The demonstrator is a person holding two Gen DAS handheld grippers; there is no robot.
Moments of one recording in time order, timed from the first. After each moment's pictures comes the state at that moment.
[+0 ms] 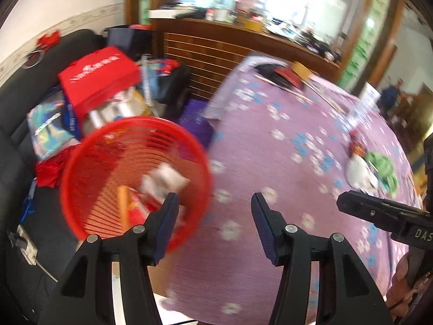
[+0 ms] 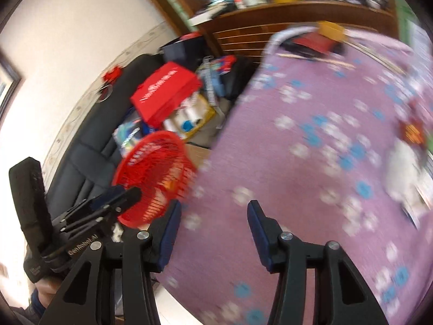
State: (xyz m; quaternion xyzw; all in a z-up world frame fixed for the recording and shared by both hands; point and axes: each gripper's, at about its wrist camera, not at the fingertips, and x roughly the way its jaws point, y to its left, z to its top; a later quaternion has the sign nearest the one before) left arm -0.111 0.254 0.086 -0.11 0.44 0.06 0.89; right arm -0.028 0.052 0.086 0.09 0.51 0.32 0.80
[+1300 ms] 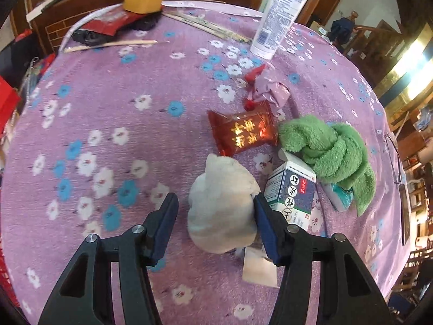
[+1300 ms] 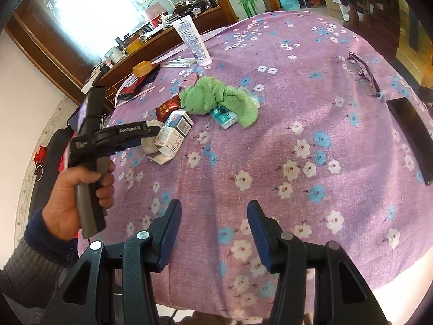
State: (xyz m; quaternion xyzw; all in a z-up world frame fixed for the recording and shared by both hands) left arm 0.091 -0.013 0.008 -0.05 0.54 -0.10 0.83; right arm -0.096 -0.249 0.090 0.18 0.49 0.09 0.85
